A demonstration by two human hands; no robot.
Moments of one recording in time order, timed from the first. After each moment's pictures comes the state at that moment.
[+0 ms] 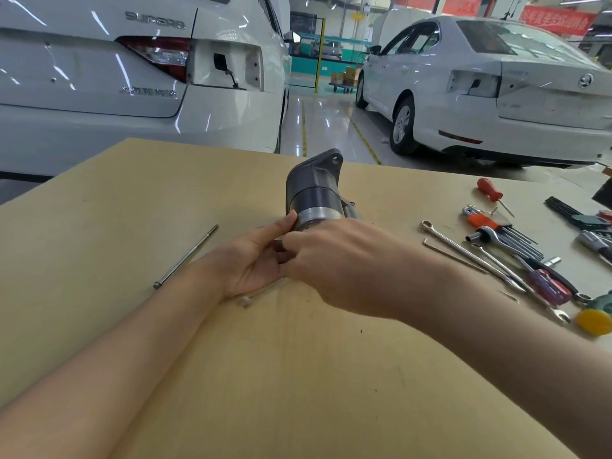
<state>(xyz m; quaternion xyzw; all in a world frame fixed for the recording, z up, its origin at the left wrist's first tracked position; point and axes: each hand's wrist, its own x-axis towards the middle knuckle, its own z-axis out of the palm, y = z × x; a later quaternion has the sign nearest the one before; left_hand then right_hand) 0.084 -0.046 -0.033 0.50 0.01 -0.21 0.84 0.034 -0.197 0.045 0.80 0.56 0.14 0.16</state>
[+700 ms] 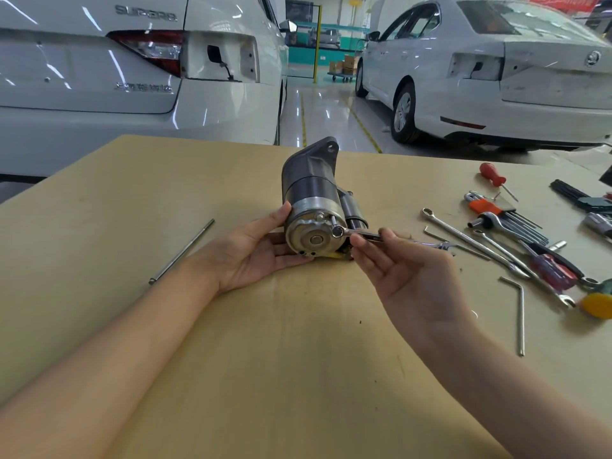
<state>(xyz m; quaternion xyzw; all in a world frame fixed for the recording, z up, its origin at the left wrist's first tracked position) 0.092 -0.040 -0.037 0.47 -0.02 -0.20 0.86 0.032 -0.244 -0.008 0.41 0.02 -0.05 -0.91</state>
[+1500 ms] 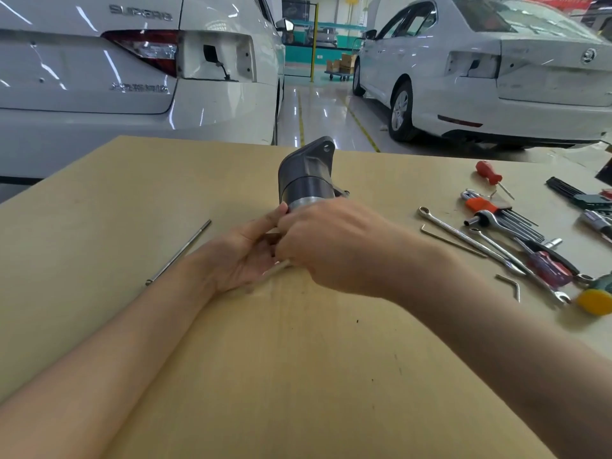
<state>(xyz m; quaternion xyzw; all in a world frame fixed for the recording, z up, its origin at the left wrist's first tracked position) 0.090 -0.037 -0.037 0.46 -0.02 -0.21 0.86 0.048 -0.195 0.047 0.84 0.50 0.15 0.11</state>
